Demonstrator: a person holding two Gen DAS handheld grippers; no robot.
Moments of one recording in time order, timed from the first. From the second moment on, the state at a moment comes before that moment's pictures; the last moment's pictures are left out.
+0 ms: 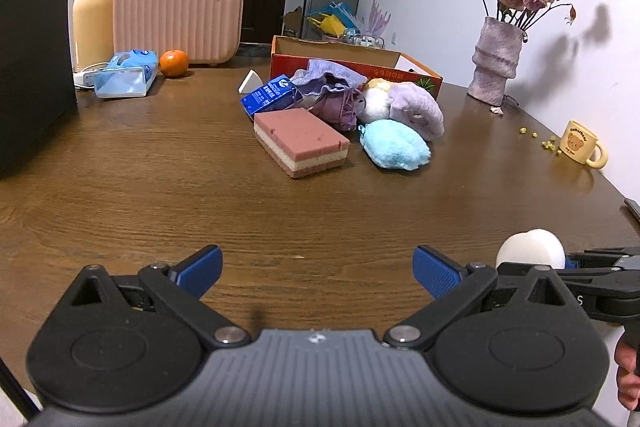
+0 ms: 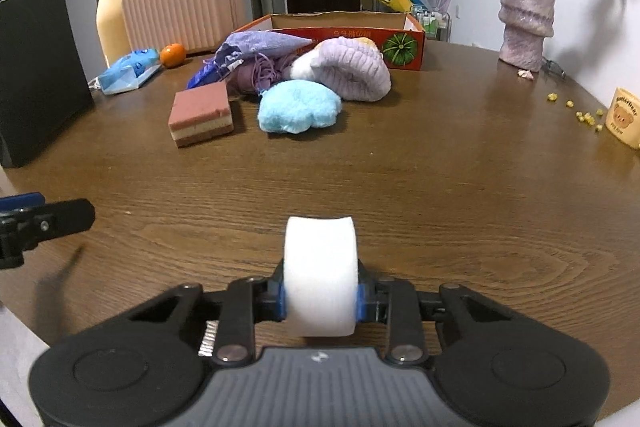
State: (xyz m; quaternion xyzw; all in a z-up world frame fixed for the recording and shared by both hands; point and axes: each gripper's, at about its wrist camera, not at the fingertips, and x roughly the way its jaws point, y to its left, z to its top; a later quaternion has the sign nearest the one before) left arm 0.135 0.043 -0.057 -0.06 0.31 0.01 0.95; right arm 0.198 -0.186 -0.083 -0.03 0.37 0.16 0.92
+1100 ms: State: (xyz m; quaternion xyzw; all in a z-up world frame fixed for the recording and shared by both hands) left arm 0.201 0.044 -0.051 -0.05 0.32 0.03 0.95; right arm 0.255 -0.198 -0.064 -0.02 0.29 0.18 0.94
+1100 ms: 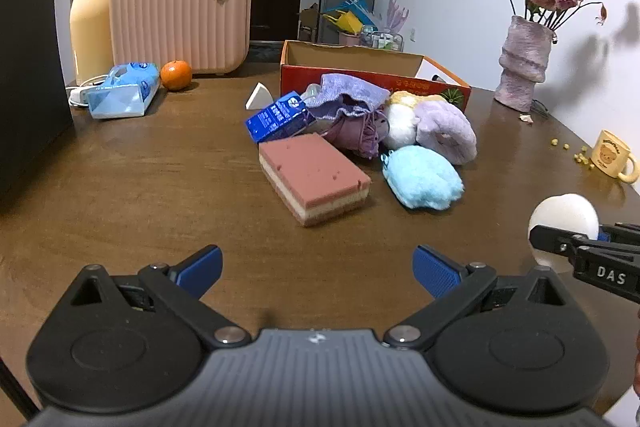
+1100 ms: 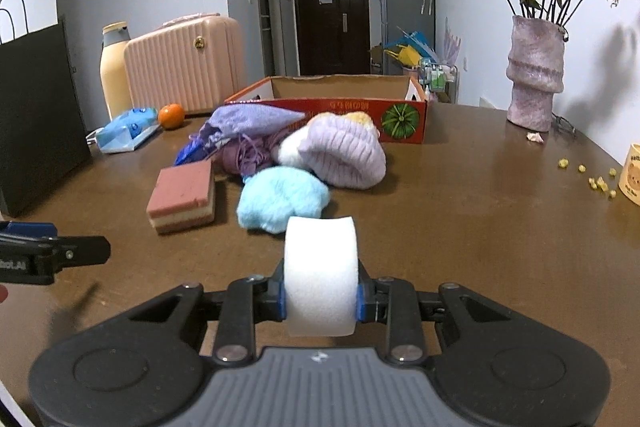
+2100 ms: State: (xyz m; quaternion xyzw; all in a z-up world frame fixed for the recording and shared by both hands) left arm 0.305 0.017 -0.049 -0.03 0.33 0.09 0.94; right arm 0.347 -0.217 -0.052 -0.03 0.23 0.18 0.96
